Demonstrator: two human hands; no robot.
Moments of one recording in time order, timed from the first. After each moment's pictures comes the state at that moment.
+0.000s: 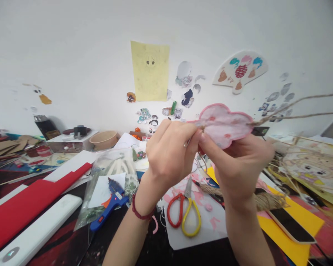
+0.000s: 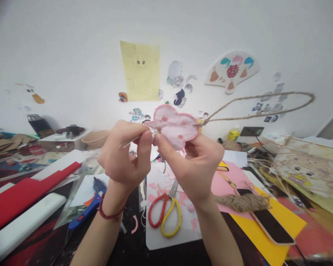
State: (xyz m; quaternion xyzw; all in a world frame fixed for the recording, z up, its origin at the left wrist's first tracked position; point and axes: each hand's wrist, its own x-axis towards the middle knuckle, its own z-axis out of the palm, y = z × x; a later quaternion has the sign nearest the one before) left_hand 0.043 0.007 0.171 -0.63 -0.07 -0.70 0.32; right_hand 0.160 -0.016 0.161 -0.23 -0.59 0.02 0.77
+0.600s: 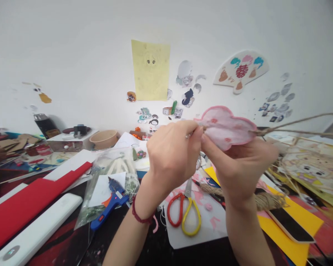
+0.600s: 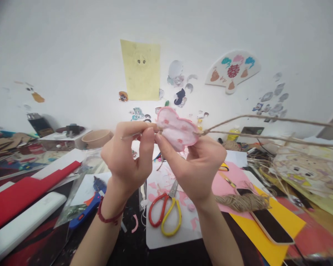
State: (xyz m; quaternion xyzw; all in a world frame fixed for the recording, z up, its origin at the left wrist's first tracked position) left_hand 0.043 -0.001 0.167 -0.64 -0.16 -0.69 0.31; right_hand 0.162 -0.013 0.157 -0.24 -0.59 -0.04 0.77
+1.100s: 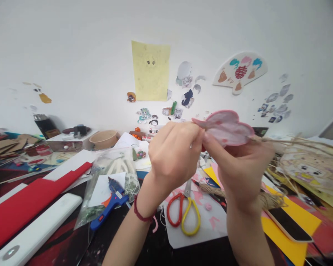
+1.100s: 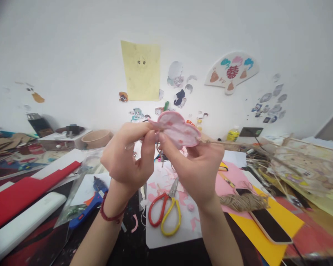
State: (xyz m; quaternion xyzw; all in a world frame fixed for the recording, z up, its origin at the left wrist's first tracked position) left_hand 0.047 -0.001 0.167 -0.64 -0.12 -0.70 0.30; right_hand 0.161 -0.013 0.161 -0.16 -0.62 0.03 0.77
